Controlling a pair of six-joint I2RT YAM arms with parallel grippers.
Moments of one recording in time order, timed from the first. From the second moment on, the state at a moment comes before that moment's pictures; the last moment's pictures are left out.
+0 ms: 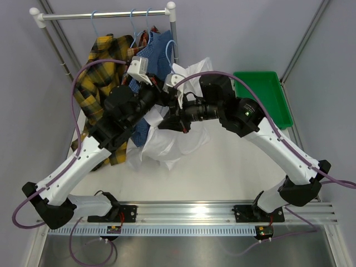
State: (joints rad) left arm -0.74 1.21 1.40 -0.08 -0.07 -0.48; right arm 0.89 1.51 1.89 -0.69 -0.58 -0.08
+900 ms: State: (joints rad) left arm -0.75 1.24 1.57 -0.32 -0.24 -0.39; right arm 0.91 1.37 1.47 -0.60 -0.35 -0.05
